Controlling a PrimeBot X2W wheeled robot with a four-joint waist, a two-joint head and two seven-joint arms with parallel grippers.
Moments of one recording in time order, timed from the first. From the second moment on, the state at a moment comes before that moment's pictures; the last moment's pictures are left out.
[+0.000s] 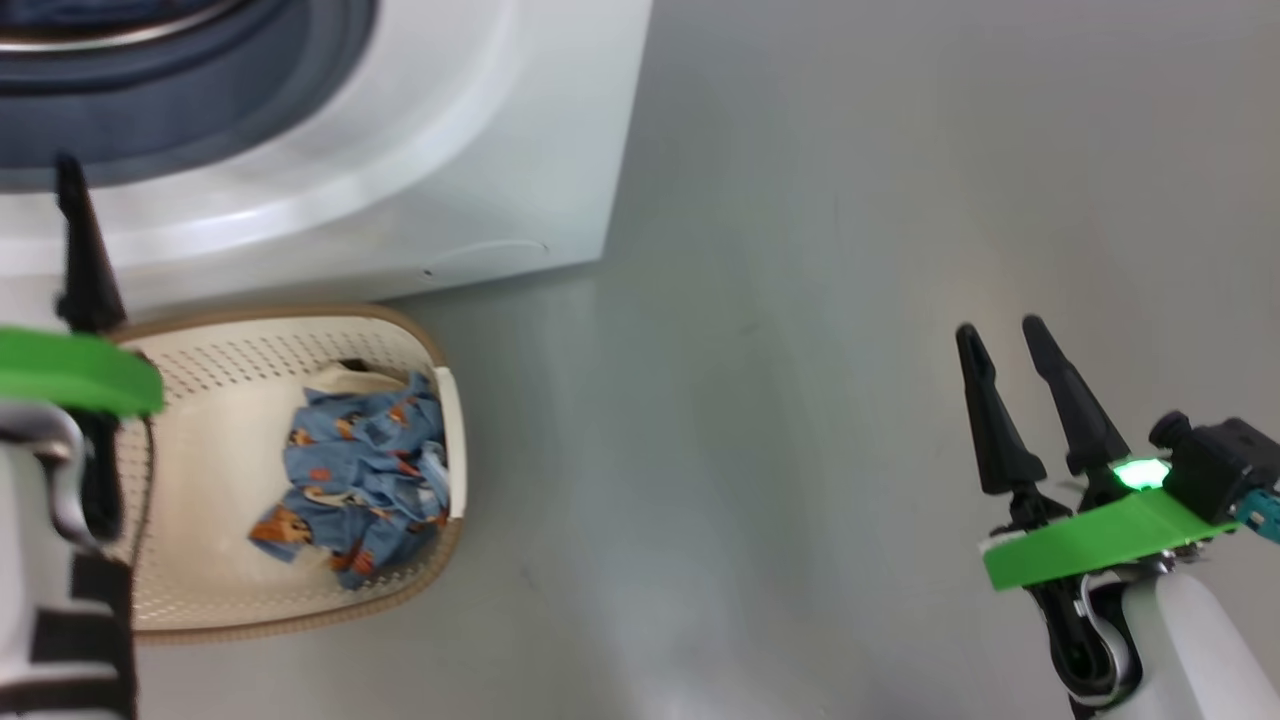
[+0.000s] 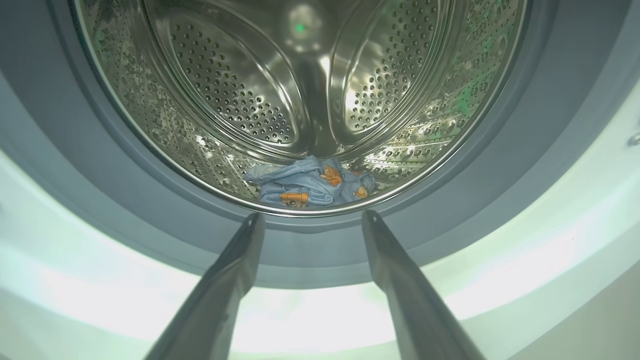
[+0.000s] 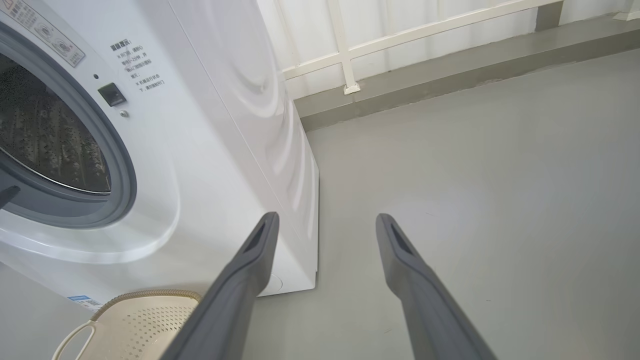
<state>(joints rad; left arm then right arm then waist) -0.69 0.21 0.13 0.54 -0.21 -0.13 -0.26 -0.28 -0.18 0.11 0.15 0.53 0.13 -0.26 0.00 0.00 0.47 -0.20</state>
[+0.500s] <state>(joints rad) -0.33 0.13 0.15 0.39 -0.19 -0.13 -0.26 -0.17 -0.24 0.10 0.17 0.53 0.13 -0.26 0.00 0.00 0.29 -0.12</state>
